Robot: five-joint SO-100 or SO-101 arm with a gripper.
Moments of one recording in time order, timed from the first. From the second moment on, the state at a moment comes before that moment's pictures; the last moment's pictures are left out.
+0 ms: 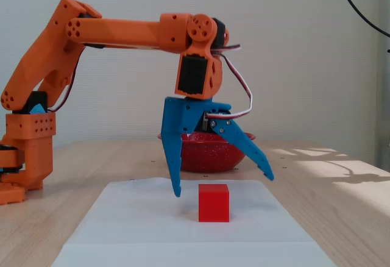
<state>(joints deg) -19.9 54.6 51.2 93.3 17.4</state>
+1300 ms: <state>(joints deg) -19.4 48.4 51.1 87.0 18.5</state>
